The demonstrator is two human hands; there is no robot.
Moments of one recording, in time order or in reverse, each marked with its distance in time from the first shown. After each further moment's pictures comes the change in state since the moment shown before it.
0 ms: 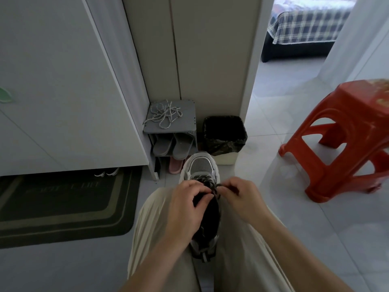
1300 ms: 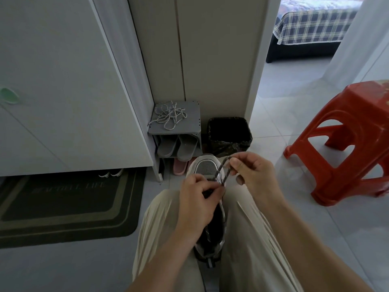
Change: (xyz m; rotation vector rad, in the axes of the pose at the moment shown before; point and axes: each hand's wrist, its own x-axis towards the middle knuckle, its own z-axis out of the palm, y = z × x) left_hand 0.020 0.014 0.002 -0.103 0.012 -0.136; right_hand 0.031 -0.031 -0.011 0.555 0.168 0.043
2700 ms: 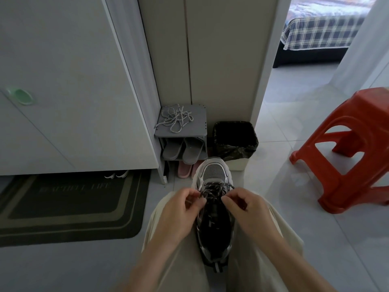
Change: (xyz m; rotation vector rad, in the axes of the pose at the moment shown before) left_hand -0.010 -0.042 -0.042 0.036 -0.128 -0.106; right_hand -0.048 0.035 0.006 -0.512 -0.112 -0.053
